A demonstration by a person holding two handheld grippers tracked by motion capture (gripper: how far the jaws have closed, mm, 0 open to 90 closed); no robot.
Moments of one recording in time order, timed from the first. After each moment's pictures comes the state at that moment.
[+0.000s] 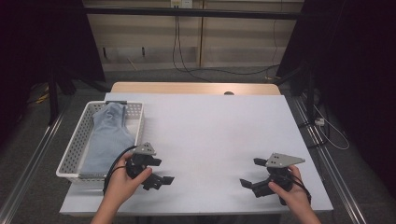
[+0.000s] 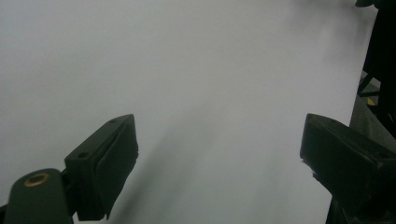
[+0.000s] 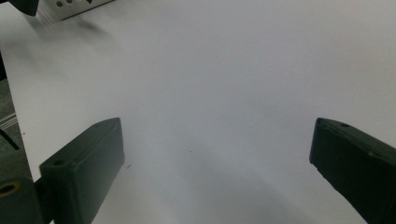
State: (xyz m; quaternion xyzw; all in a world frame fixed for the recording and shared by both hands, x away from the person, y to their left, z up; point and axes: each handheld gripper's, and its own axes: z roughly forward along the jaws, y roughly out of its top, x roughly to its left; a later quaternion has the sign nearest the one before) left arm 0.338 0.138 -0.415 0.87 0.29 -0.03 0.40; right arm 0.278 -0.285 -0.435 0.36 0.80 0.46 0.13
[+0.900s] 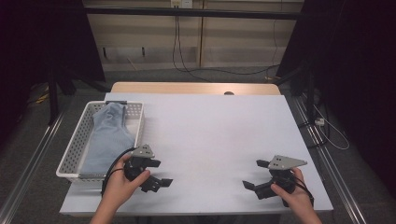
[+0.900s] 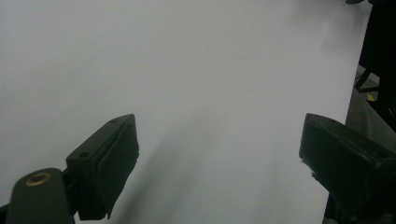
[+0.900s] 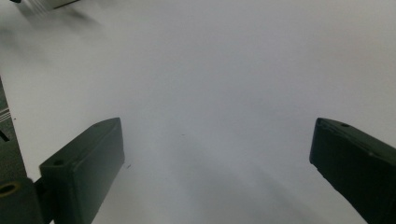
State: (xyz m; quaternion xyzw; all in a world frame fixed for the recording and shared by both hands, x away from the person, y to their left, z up) left arm 0.334 0.141 -0.416 0.87 0.27 -0.02 0.41; right arm 0.273 -0.292 -0.440 0.36 0.81 0.45 0.13
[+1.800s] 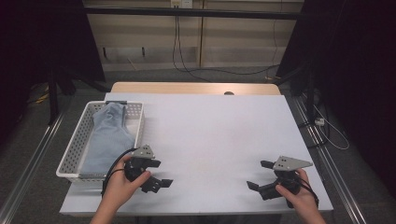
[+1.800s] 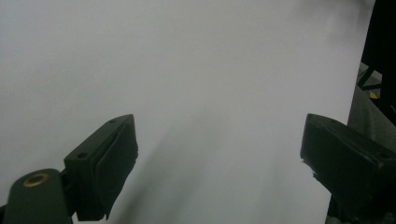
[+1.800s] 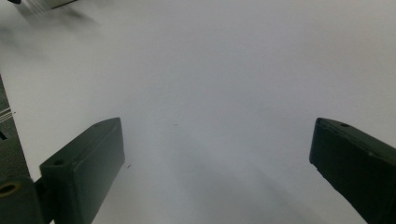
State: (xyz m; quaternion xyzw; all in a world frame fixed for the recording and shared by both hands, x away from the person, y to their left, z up) left arm 0.333 0.140 -0.417 0.87 0.27 -0.02 0.40; right arm 0.269 -0.304 -0.440 0.36 0.80 0.45 0.14
